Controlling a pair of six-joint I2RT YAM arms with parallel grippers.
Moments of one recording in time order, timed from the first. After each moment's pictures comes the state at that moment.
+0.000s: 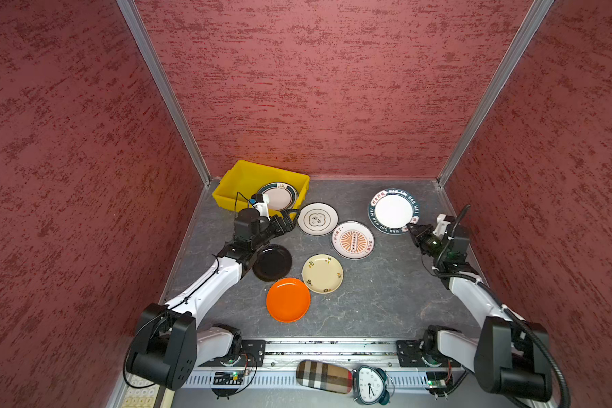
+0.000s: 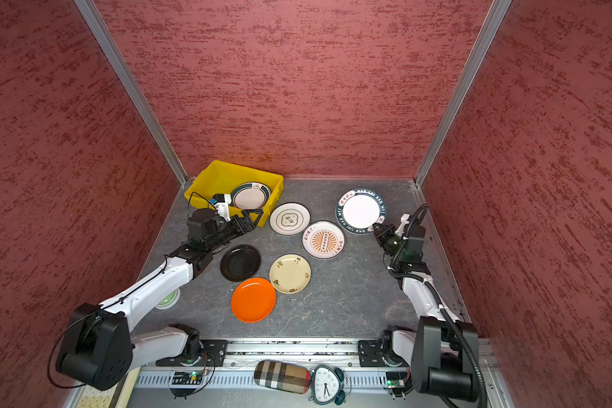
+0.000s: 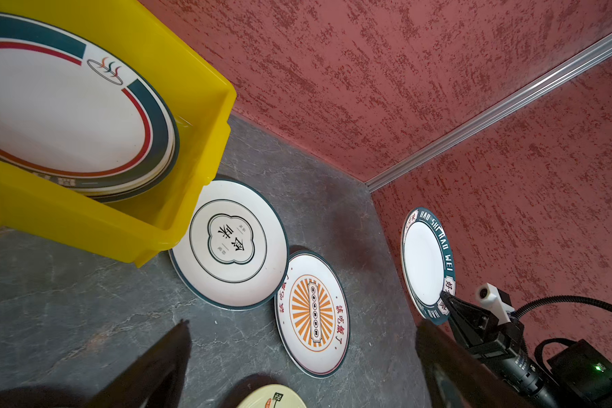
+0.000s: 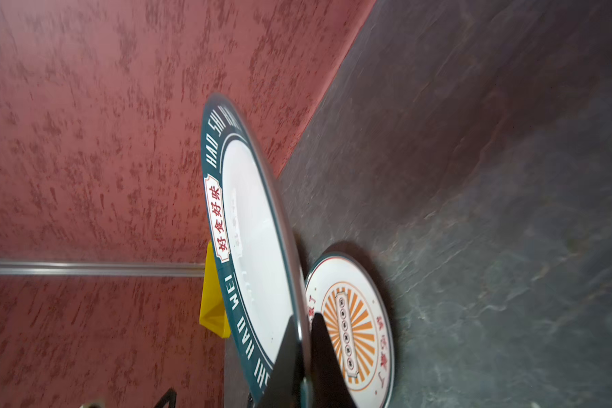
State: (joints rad) left arm -0.28 1.24 0.72 0.22 0.33 -0.75; right arm -0.09 1.15 0.53 0.25 -0.48 1.03
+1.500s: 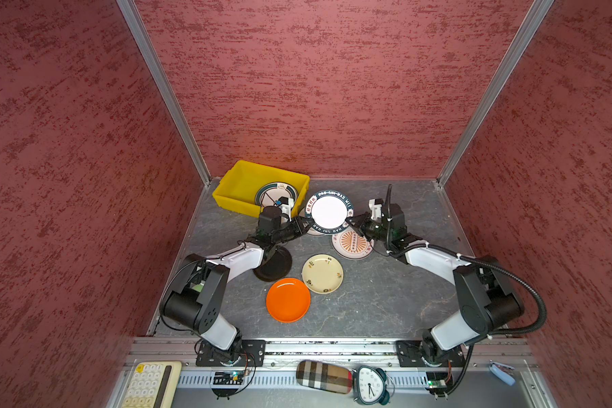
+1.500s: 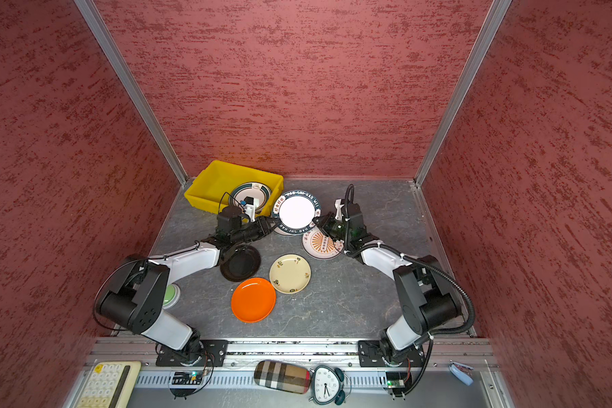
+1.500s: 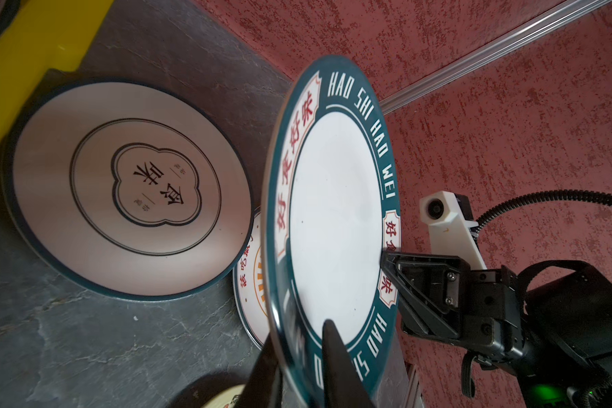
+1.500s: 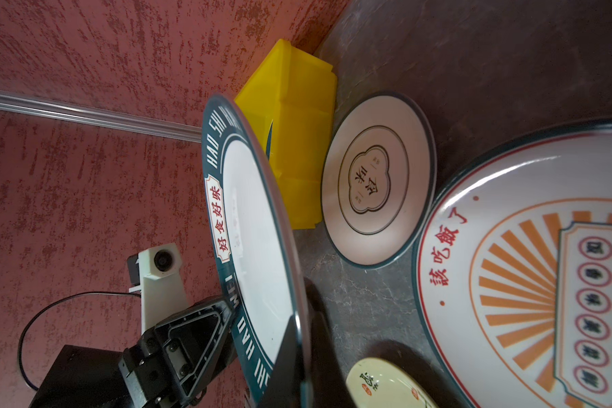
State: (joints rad) left arm -0.38 1.58 0.80 0.41 0.49 -0.85; right arm 0.38 1.58 0.84 0.34 -0.45 1.12
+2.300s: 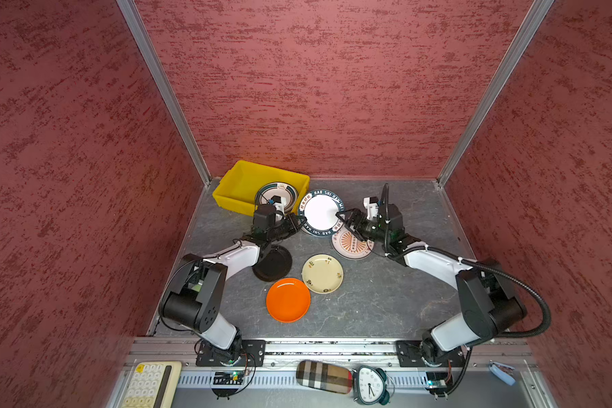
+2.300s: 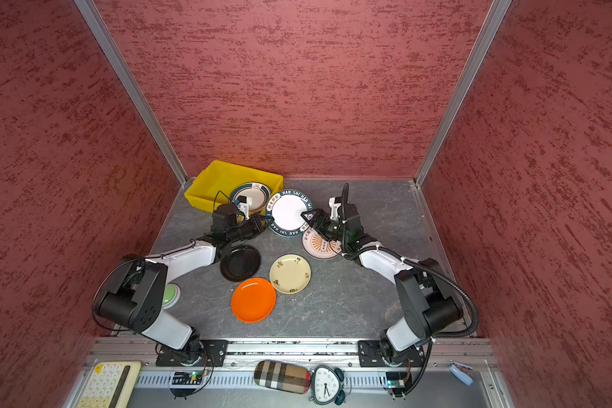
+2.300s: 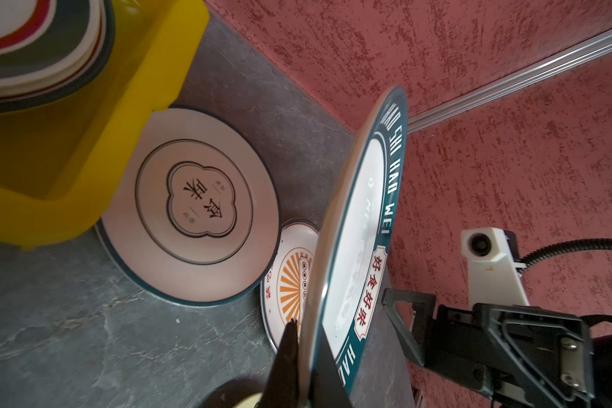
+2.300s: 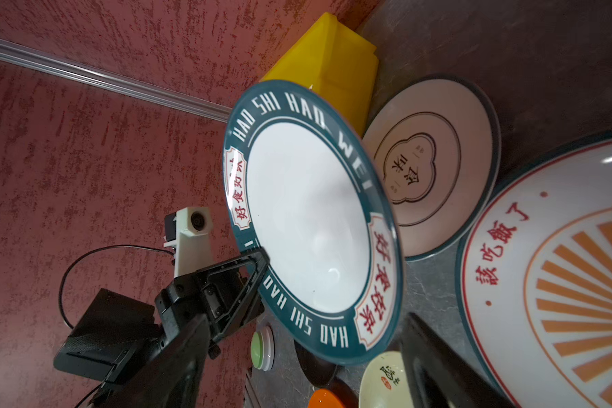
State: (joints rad) left arm -0.31 1.57 0.81 0.35 0.47 -0.86; right arm 0.42 1.53 0.84 0.36 -0.45 1.07
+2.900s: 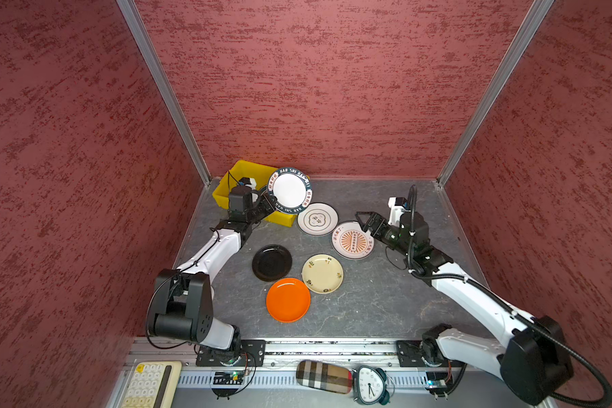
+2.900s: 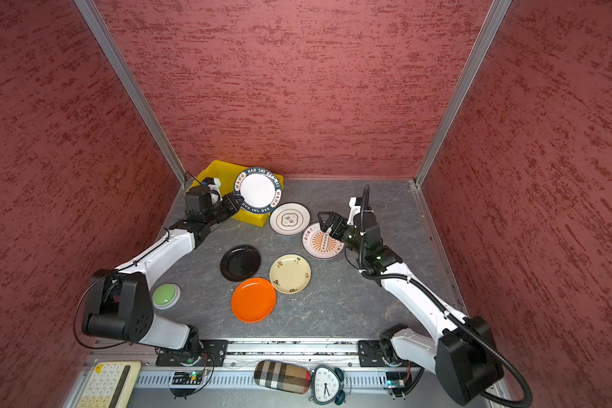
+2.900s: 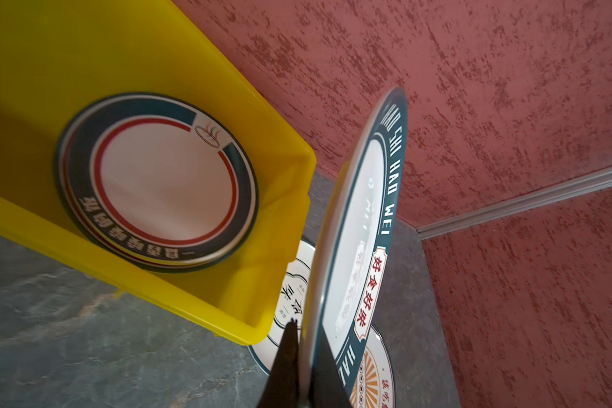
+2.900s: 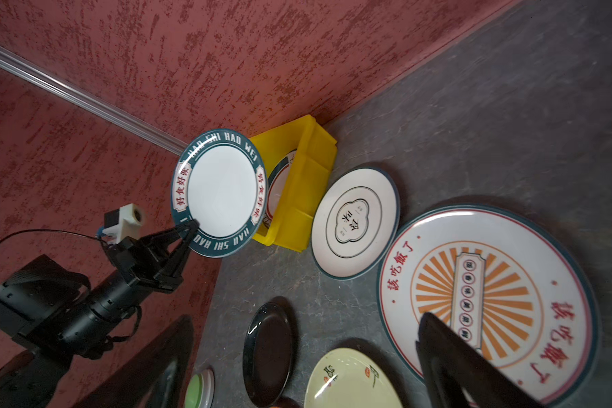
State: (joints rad) left arm -0.10 1.49 1.03 0.04 0.28 -0.71; right arm 0.43 1.11 0.73 0.06 -0.14 0.84
